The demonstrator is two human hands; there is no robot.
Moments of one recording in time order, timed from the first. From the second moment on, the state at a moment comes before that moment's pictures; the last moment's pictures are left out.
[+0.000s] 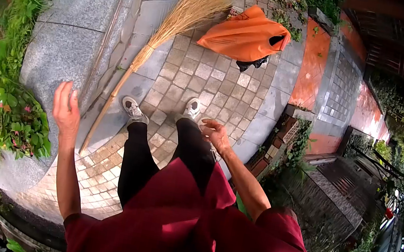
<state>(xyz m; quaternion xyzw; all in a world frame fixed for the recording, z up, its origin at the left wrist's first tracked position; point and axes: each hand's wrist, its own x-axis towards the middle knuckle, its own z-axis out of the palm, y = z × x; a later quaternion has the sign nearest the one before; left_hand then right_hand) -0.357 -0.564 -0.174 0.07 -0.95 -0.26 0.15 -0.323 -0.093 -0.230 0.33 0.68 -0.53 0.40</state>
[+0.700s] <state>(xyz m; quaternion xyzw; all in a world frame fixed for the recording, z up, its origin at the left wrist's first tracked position) -0.276 -0.498 -0.772 0.26 -0.88 -0.21 -0.34 -0.280 -0.114 -0.434 0.44 0.49 -0.57 0.50</state>
